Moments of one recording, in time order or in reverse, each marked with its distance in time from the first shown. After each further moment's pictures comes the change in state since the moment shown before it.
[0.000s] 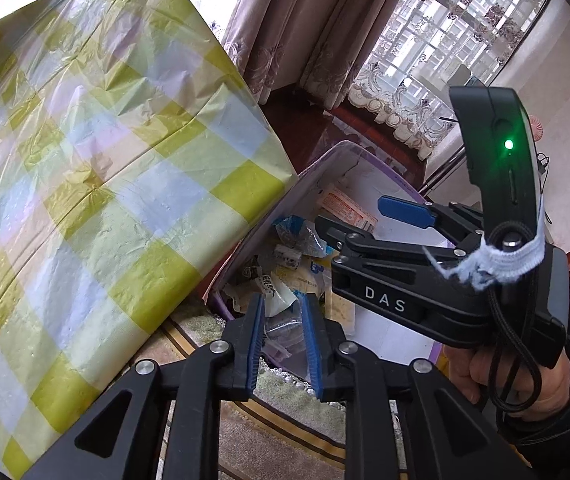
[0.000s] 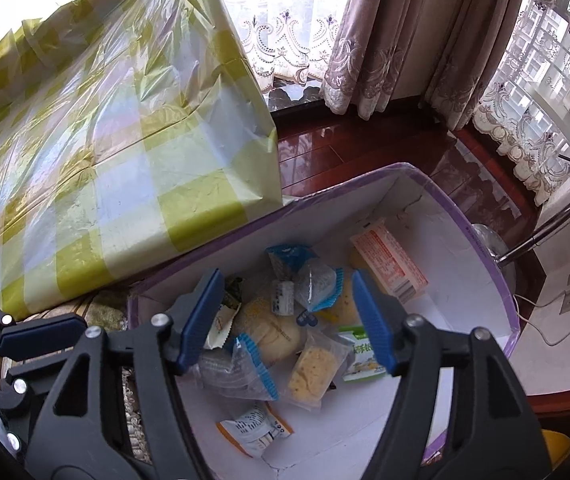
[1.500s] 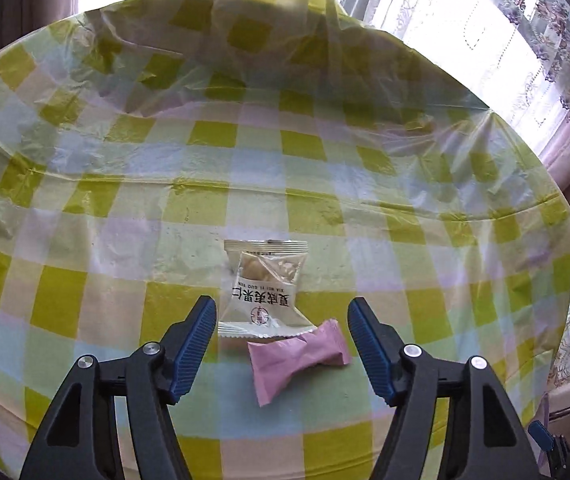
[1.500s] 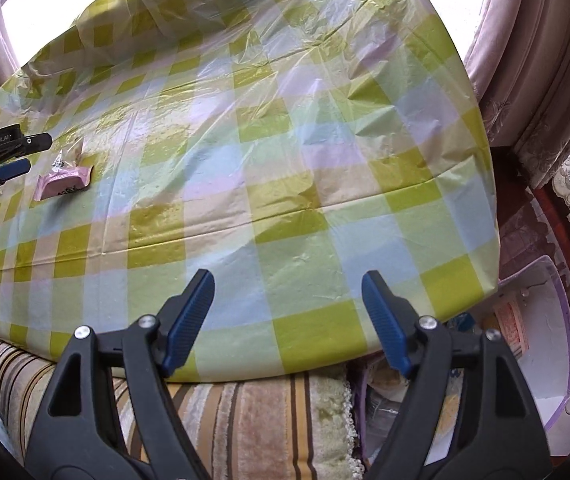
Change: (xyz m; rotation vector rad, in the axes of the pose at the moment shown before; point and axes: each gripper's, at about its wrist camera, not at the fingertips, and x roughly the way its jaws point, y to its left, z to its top) left arm -0.149 0.338 -0.043 -0.746 -0.319 0.536; right arm -0.017 0.176 0.034 -0.224 -0.039 0.242
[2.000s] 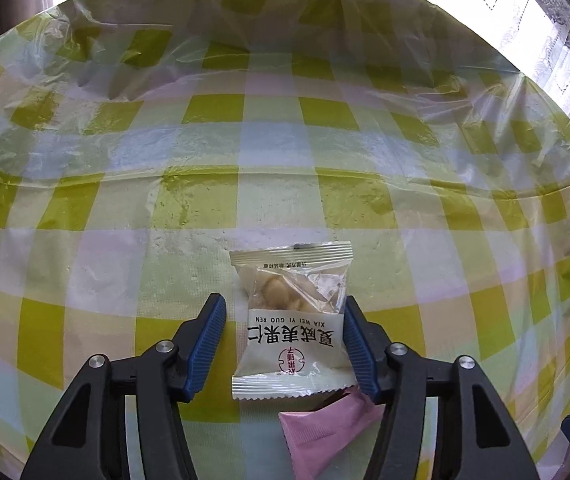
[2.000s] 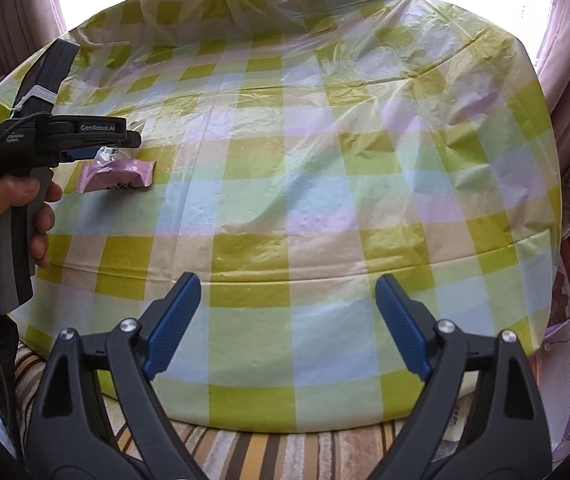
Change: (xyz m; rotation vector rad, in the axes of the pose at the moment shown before) left arm 0.052 0.002 0.008 0.094 0.064 0.100; right arm 0.019 0.081 0.025 -0.176 -0.021 0.088
